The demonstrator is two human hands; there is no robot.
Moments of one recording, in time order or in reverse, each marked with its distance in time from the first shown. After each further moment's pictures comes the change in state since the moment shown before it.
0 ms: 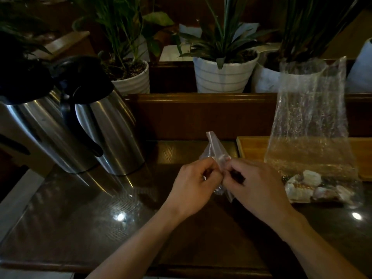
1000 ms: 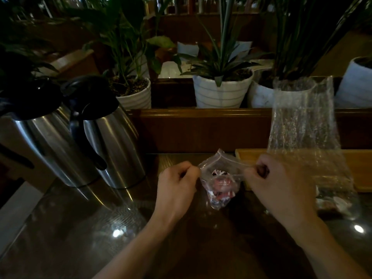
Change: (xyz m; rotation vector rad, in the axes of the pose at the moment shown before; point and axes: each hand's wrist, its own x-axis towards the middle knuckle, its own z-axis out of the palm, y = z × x) left_hand -0.004 0.014 -0.023 -0.090 0.346 -0.166; right_hand 0.008 -0.004 -0.032 -0.247 0.152 0.309
